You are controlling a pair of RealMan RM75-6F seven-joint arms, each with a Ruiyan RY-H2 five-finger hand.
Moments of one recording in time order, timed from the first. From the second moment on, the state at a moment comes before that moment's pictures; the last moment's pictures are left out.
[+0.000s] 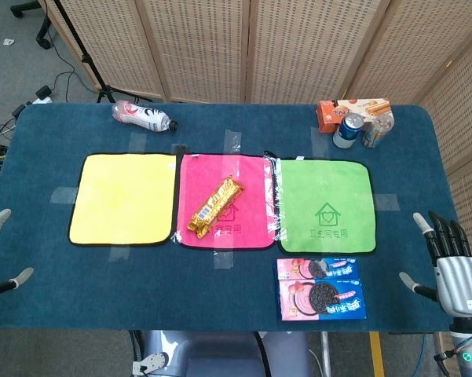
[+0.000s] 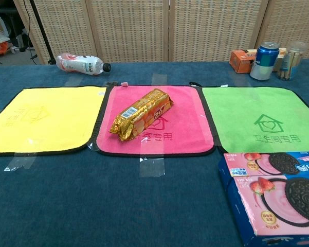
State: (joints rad) left arm -0.06 -1.03 -0.05 -1.74 1.54 1.59 -0.06; right arm 0.07 -1.14 0.08 -1.59 -1.59 1.59 0.03
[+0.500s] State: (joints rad) left arm -0.08 -1.04 -0.05 -1.72 1.59 1.58 -0.07; right arm 0.07 -1.13 0.08 -1.60 -1.58 1.59 0.08
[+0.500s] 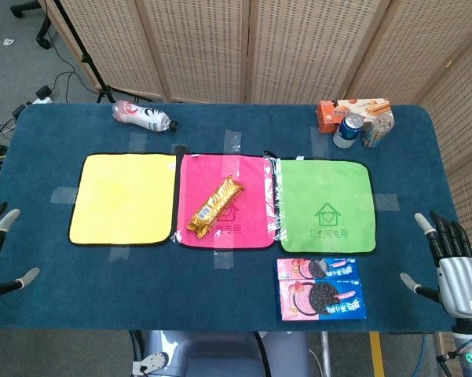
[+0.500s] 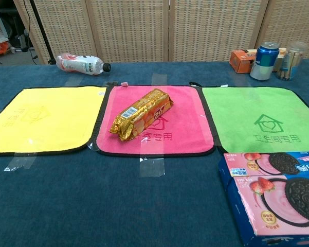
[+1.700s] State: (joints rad) left arm -0.89 -1.62 -0.29 -1.38 1.43 0.84 0.44; right arm 0.10 -1.12 0.11 -1.58 -1.50 1.50 0.11
